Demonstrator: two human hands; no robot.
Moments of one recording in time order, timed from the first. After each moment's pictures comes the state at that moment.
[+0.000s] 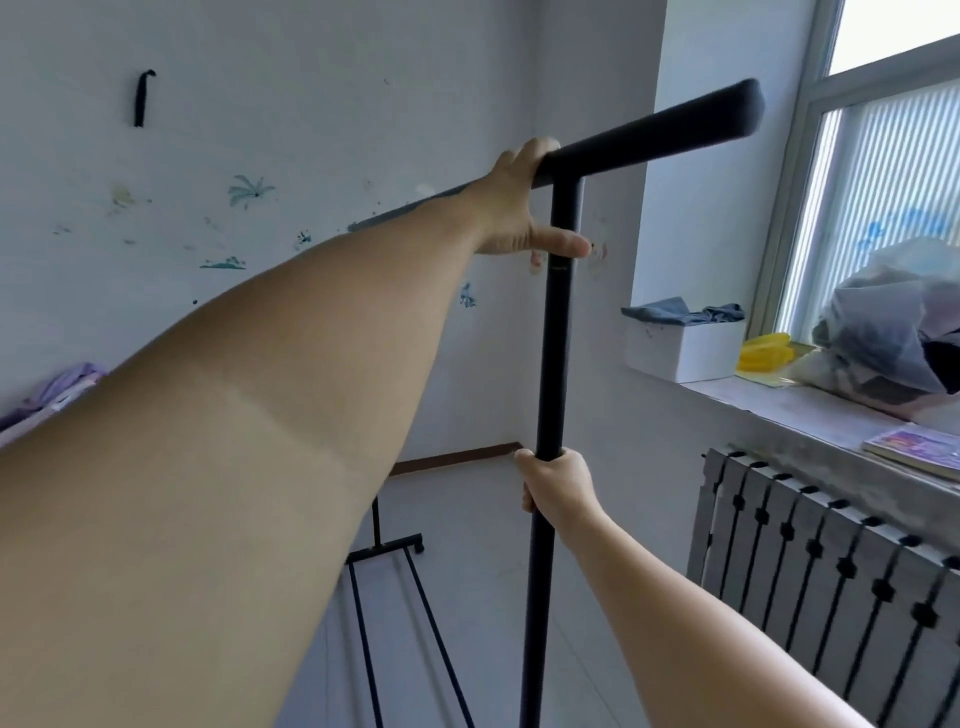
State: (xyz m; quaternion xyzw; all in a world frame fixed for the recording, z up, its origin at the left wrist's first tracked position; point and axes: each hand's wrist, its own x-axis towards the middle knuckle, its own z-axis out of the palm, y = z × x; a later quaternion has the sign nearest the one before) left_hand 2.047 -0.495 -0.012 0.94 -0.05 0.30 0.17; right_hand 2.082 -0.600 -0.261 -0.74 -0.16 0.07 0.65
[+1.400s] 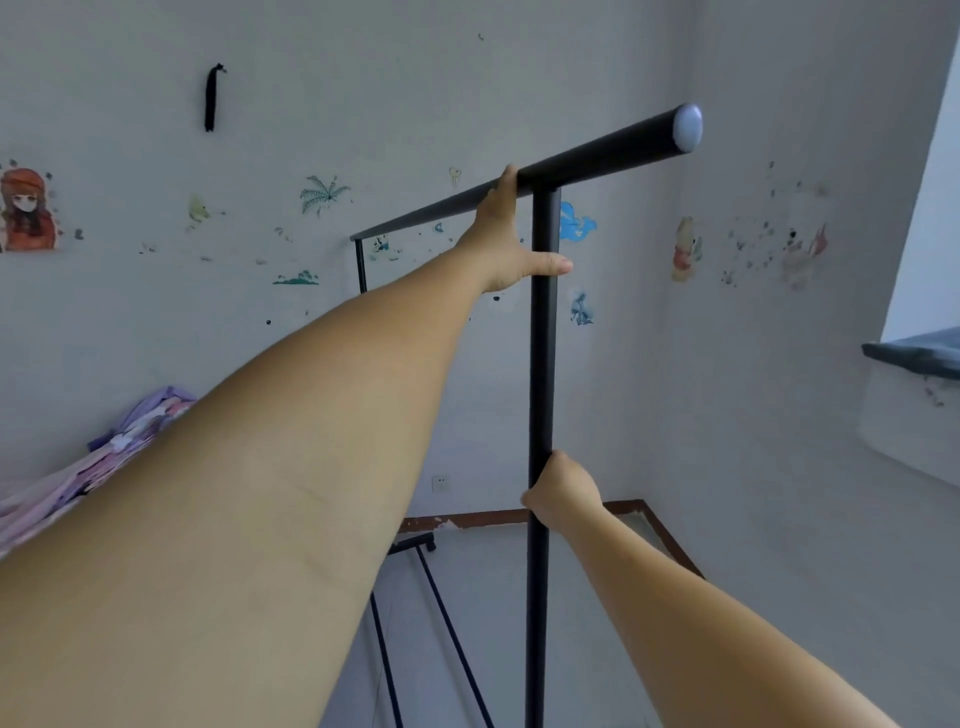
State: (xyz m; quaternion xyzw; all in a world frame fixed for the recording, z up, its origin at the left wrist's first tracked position) left_hand 2.435 -0.170 -0.043 0.89 0.15 0.34 0.25; right_hand 2.487 -0.255 -0.251 -0.87 -0.31 0.11 0.36
